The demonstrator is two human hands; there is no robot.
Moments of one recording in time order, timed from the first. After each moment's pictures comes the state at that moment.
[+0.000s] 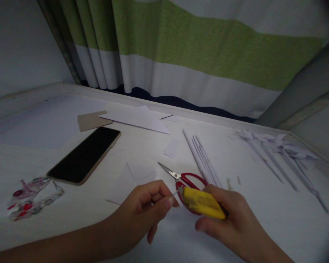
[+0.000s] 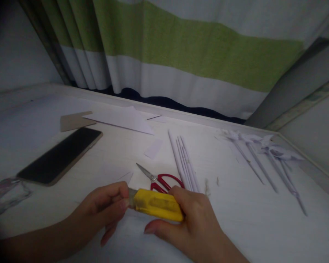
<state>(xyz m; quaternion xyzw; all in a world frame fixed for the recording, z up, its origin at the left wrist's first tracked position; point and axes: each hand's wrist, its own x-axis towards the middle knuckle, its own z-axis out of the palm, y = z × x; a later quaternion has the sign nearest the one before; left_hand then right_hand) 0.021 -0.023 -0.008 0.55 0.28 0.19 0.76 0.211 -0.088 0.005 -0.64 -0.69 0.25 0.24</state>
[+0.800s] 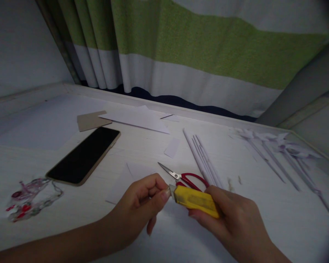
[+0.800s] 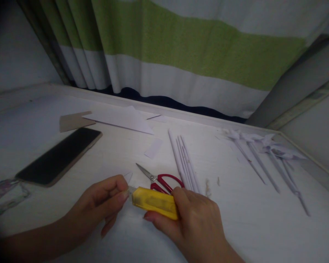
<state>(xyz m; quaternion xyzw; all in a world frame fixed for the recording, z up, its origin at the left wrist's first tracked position) 0.021 -0.019 -0.010 0.55 0.30 0.24 0.74 0.207 -0.092 0.000 -0.68 -0.72 0.00 0.17</state>
